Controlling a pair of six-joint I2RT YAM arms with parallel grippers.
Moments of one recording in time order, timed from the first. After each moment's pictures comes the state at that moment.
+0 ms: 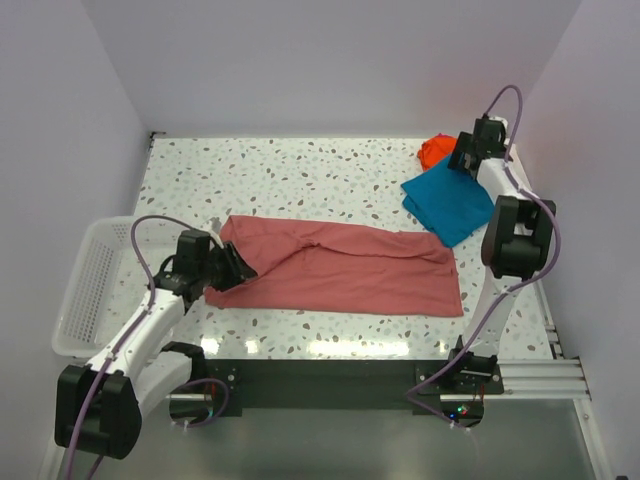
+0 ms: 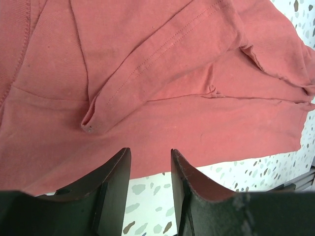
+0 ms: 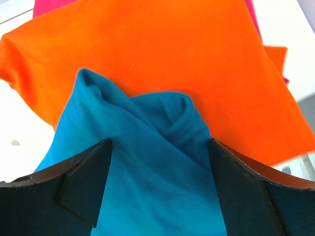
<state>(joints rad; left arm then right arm) -0.18 0.95 0.49 -0.37 0.27 -0.65 -0.13 2.08 1.65 -0.28 0.25 0.20</state>
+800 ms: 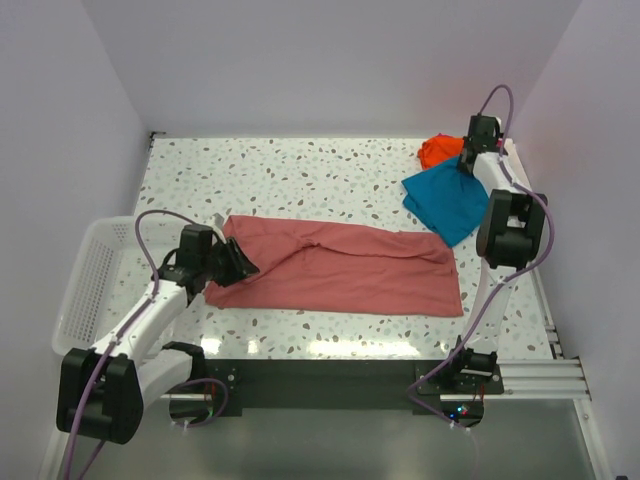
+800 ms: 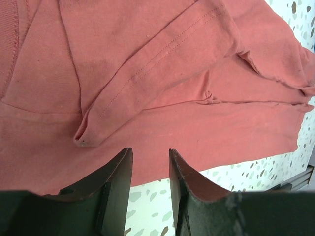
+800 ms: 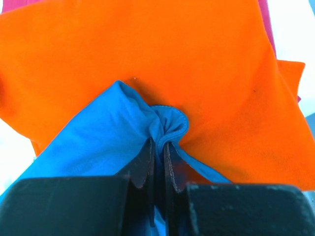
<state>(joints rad) -0.18 1.03 0.52 -0.33 0.29 -0.64 -0.13 2.23 1.83 -0.37 0.27 0.14</state>
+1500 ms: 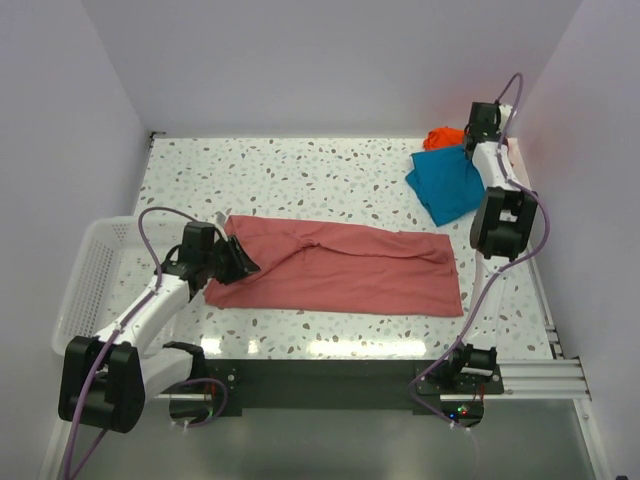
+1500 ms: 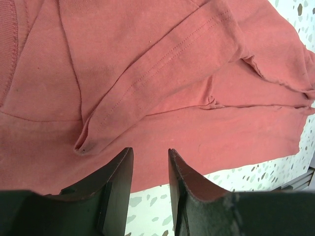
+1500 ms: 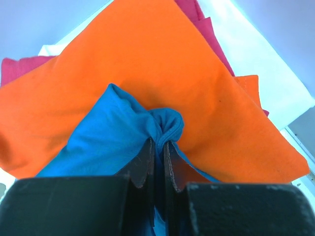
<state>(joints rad) -0.18 1.10 0.54 -0.30 0.29 -0.64 -0.13 2.40 2.14 -0.44 0.49 0.34</state>
